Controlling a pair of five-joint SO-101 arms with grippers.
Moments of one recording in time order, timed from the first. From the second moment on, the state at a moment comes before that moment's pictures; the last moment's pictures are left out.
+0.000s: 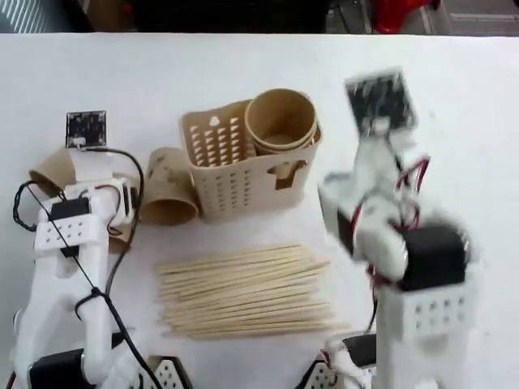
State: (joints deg) left arm -18.9 -22.5 52.5 41.9 -5.9; right arm -12.2 -46.0 10.6 92.7 10.2
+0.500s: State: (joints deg) left arm -24.3 -21.1 23.2 72.7 -17.8; right arm -1.1 -71.5 74.0 62.2 25.4
